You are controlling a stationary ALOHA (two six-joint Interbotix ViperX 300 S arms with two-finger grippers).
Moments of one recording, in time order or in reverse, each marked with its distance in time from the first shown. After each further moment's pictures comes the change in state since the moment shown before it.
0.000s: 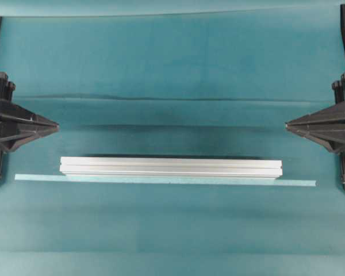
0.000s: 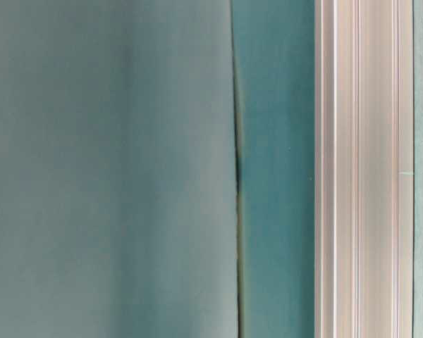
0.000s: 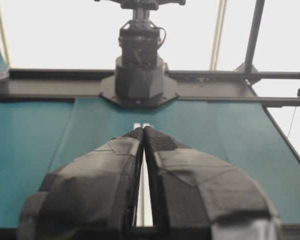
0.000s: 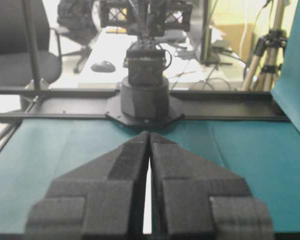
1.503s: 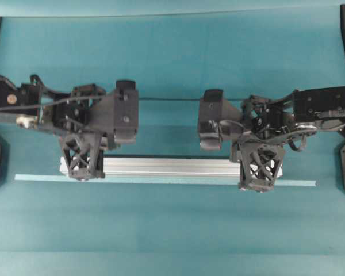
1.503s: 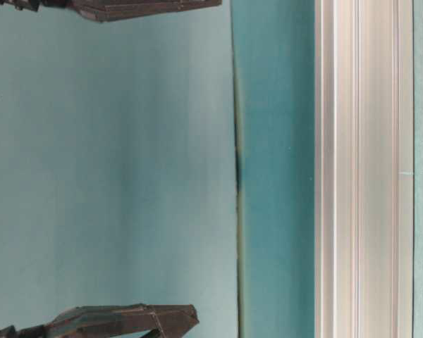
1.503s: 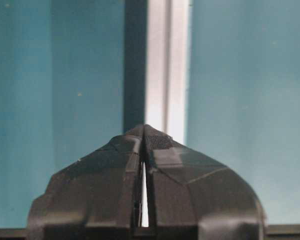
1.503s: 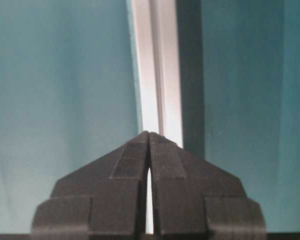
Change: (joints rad) left arm 0.040 0.747 -0.675 0.026 1.109 0.005; right arm -0.014 0.808 -0.692 0.091 1.229 -0.011
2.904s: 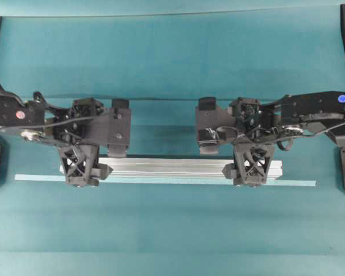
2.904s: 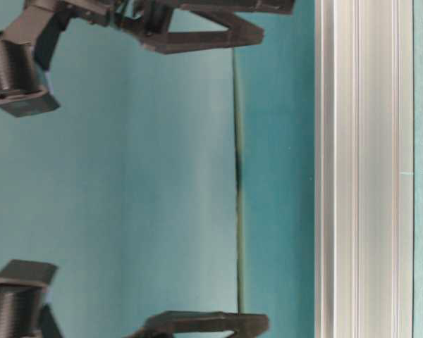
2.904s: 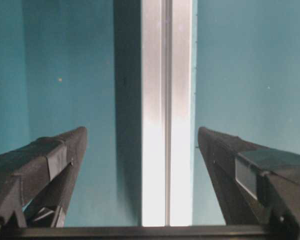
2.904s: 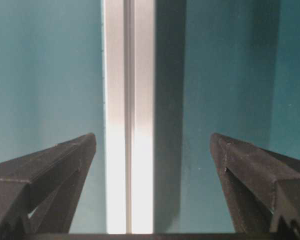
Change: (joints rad) left arm -0.014 0.054 0.183 0.000 -0.219 0.011; right arm -0.041 0.064 0.115 0.012 -0.224 -0.101
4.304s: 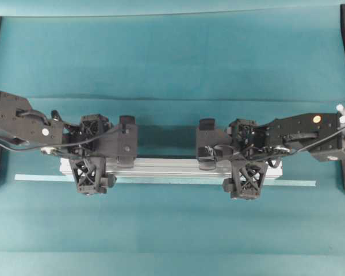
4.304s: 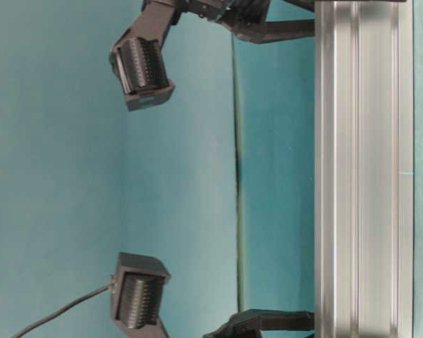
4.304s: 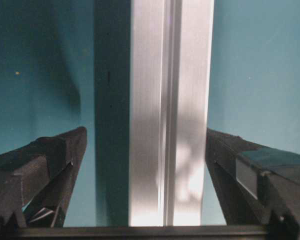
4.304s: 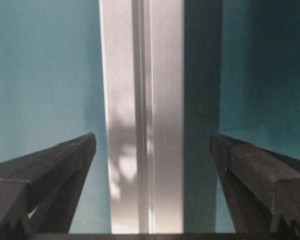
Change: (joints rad) left arm -0.008 0.166 0.083 0.000 -0.216 -0.026; right arm 0.031 0.146 0.117 0.058 -0.229 0.000
